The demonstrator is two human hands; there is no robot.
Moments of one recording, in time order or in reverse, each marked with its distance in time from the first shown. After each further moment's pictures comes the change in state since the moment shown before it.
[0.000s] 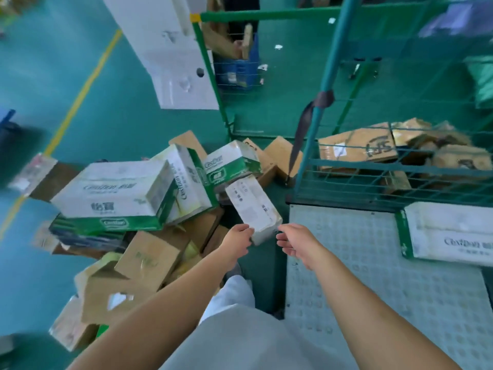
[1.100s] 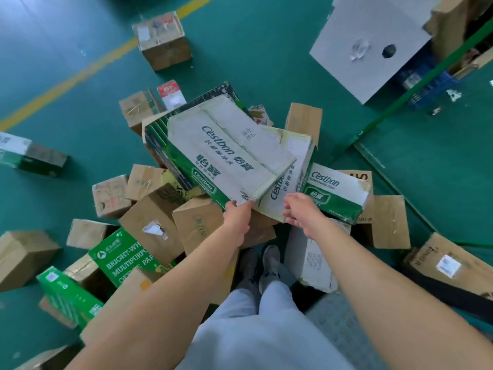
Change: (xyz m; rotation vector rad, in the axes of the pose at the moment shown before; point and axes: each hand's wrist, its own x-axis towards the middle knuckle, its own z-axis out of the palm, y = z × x) left_hand 0.148 0.016 -0.325 -0.952 0.475 -0.264; right_hand 0.174 -0.201 0.384 -0.703 -0.293 -0.039
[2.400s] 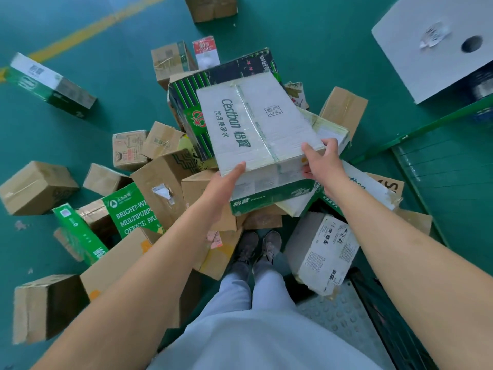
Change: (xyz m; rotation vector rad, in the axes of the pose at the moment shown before) left_hand -0.018 0.033 -0.043 0.047 0.010 0.146; right_hand 0.071 -0.078 -0.007 -0.285 -0.023 -0.296
